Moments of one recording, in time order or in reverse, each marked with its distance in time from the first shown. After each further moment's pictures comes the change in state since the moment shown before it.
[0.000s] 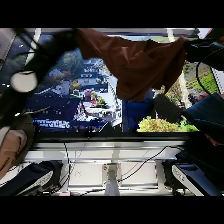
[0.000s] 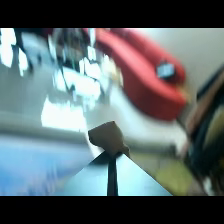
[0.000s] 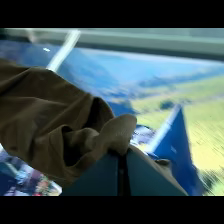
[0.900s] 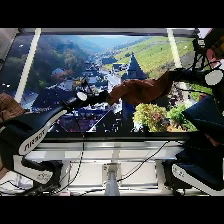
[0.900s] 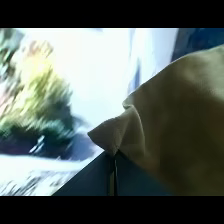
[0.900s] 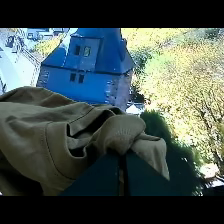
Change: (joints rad) left arm -0.122 -0.682 -0.138 -0.213 -0.285 -0.288; right arm -0.116 -0.265 -0.244 -0.183 -0.087 0.001
